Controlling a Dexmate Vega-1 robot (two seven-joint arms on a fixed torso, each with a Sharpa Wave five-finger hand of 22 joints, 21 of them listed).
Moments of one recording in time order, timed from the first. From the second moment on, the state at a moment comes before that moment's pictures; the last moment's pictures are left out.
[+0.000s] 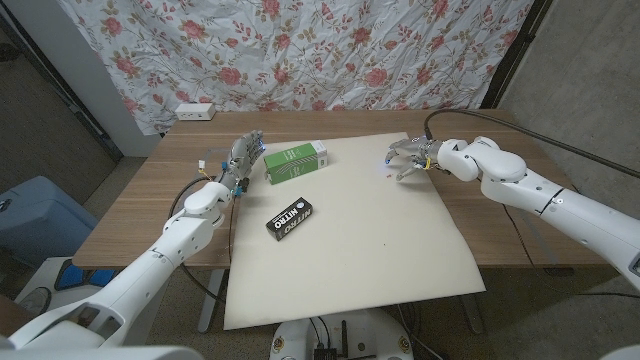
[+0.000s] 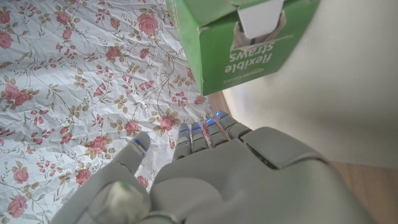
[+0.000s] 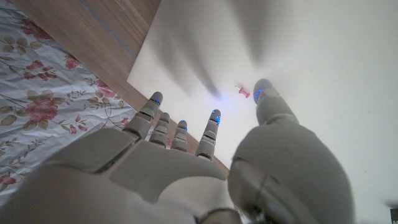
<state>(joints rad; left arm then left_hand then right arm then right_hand) 0.87 0.57 0.35 -1.37 -0.66 -0.19 0.02 0.02 0.07 0.71 0.10 0.20 0.10 -0.02 0.18 0.17 0.05 -0.06 0.19 0.17 0.02 -0.03 0.18 0.17 0.05 -0.04 0.19 0.16 -0.56 -0.89 -0.75 -1.73 -0.86 -0.06 0.45 0.74 -0.09 0.53 -0.19 0.20 0.29 -0.21 0.36 0.23 0.01 0.02 0.20 0.20 -0.01 0.08 0.23 0.22 0.24 0.08 0.20 0.17</state>
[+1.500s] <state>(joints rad) 0.89 0.57 0.35 -1.39 -0.66 -0.16 0.04 0.02 0.07 0.71 0.10 0.20 0.11 -0.03 0.18 0.17 0.06 -0.06 0.19 0.17 0.02 -0.03 0.18 0.17 0.05 -0.04 0.19 0.16 -0.55 -0.86 -0.79 -1.67 -0.87 -0.04 0.35 0.83 -0.07 0.52 -0.17 0.18 0.51 -0.22 0.49 0.25 0.10 -0.02 0.22 0.20 0.06 0.02 0.26 0.24 0.32 0.05 0.20 0.17</state>
